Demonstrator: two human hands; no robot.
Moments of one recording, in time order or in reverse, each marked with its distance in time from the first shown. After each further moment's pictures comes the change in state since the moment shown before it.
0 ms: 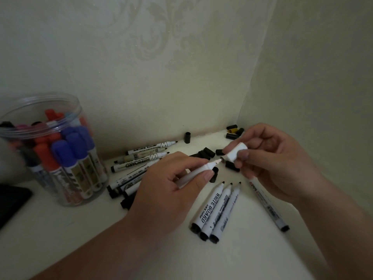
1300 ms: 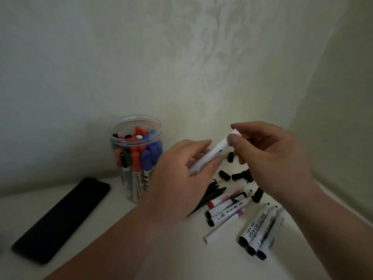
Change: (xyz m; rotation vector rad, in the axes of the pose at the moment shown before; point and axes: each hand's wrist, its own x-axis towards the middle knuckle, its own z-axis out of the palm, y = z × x) left_hand 0.006 0.019 -0.079 0.232 0.238 0.067; right_hand 0.029 -0.022 0.115 -0.443 0.214 -0.267
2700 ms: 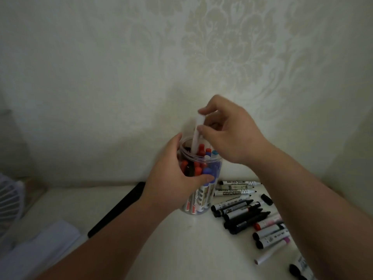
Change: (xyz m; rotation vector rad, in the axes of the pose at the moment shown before) left_hand 0.003 -0.051 -0.111 -0.044 0.008 -0.429; right_hand 0.061 -0.071 0.144 -0.303 -0.426 -0.351
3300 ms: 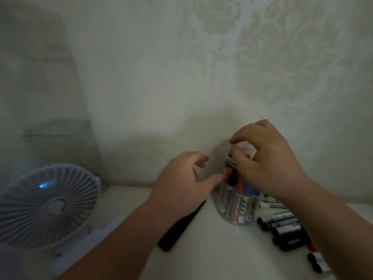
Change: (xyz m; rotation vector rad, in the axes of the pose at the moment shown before) left_hand -0.022 0.006 -0.073 0.421 0.143 0.079; right_hand -0.018 -0.013 0.039 -0.235 0.172 -0.258
